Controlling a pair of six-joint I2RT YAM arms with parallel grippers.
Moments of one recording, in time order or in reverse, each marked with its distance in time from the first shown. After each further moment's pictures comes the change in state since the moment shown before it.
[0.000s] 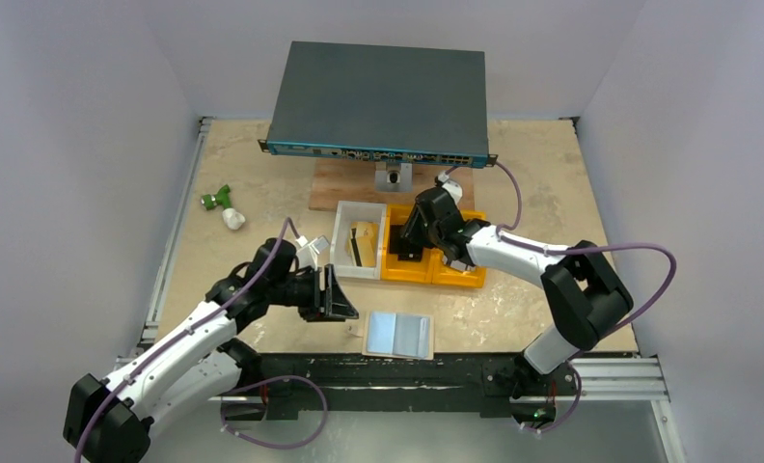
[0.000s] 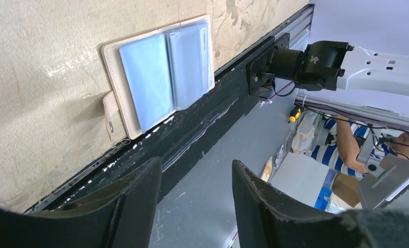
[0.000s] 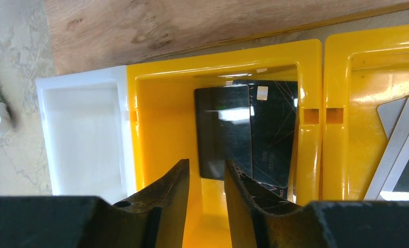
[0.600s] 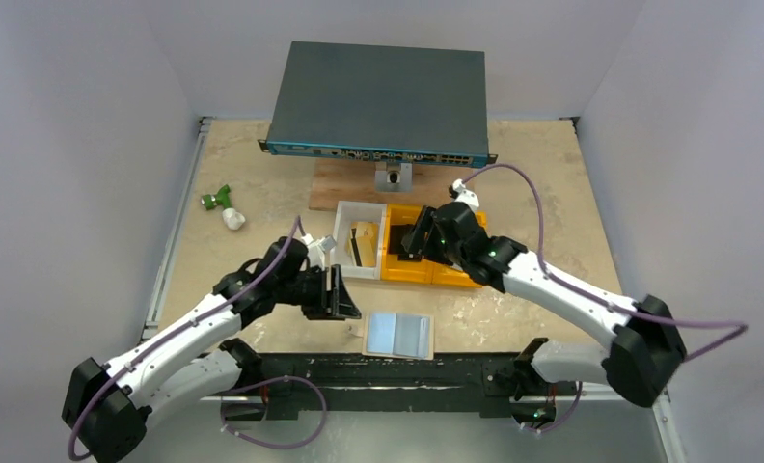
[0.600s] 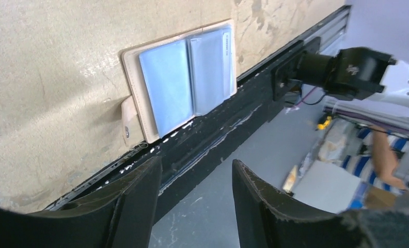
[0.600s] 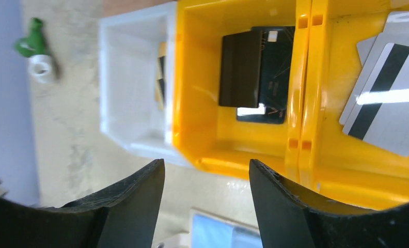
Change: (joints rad) left arm -0.045 0.052 0.035 -0.025 -0.094 0.024; right arm 0.077 -0.289 -0.051 -0.228 0.012 0.011
